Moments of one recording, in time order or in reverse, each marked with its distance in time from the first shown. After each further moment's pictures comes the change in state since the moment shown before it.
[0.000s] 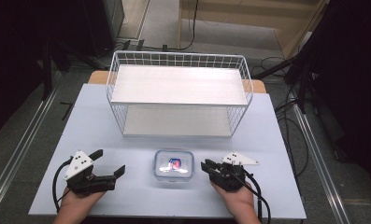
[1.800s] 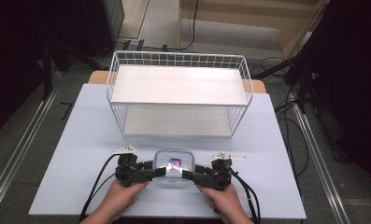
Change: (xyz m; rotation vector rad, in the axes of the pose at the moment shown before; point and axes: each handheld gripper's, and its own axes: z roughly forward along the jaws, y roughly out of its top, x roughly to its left) left arm -0.040 -0.003 0.099 0.254 -0.442 -0.375; right arm 0.000 -0.014 0.041 0.105 0.297 0.314
